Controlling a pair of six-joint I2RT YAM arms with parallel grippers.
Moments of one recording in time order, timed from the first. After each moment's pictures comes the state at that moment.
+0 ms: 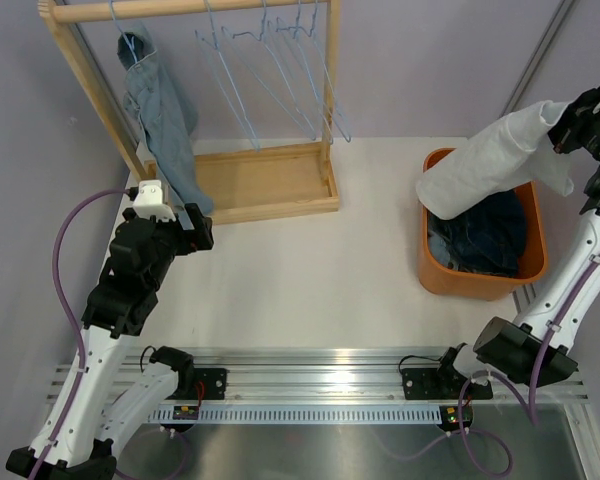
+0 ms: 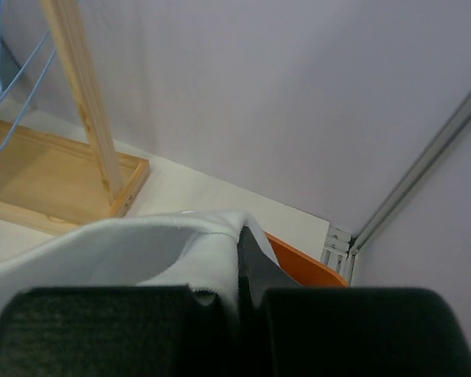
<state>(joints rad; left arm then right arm) -0.30 0.69 0.94 -0.53 -0.20 -0.23 -0.62 1.37 1.88 -0.54 -1.02 -0.18</state>
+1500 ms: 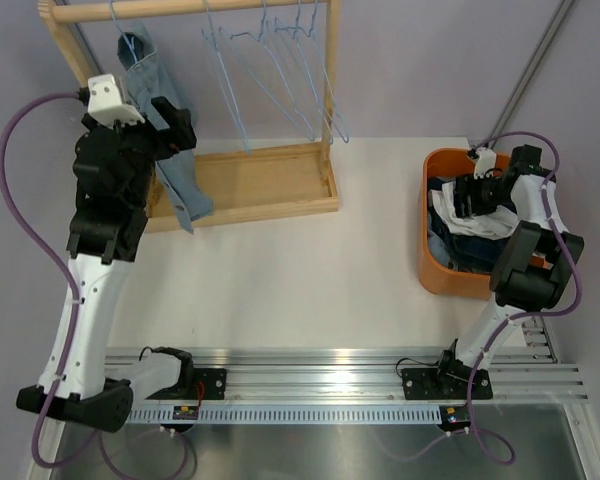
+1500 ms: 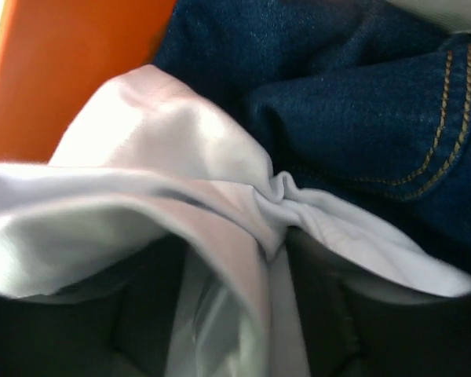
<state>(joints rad) -0.22 1.08 1.51 -0.35 -0.20 -0.22 -0.37 1.88 1.53 -0.81 -0.61 -0.52</state>
